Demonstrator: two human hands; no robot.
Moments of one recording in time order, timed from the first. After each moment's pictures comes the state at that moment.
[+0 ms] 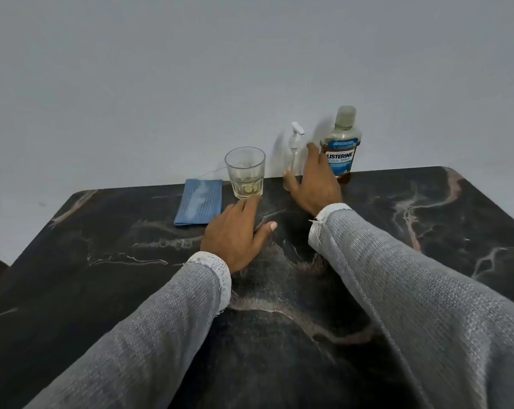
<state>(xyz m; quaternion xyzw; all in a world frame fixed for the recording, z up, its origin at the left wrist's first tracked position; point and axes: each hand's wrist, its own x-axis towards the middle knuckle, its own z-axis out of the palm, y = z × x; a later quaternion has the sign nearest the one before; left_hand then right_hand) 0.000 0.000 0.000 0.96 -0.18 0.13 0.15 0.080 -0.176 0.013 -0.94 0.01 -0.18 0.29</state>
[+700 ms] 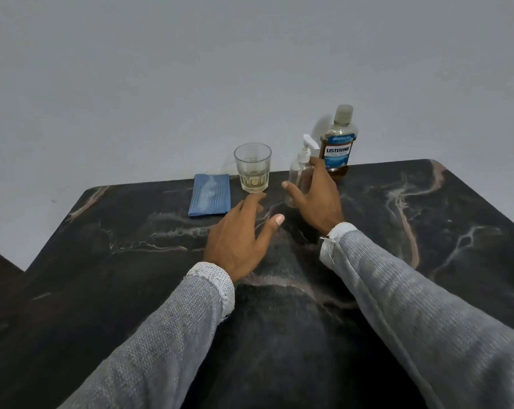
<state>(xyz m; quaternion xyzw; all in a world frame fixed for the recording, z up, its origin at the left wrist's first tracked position) -0.055 0.022 0.017 0.92 -0.17 0.14 0.31 0.015 -0.156 0.011 -0.88 0.01 -0.20 0.44</state>
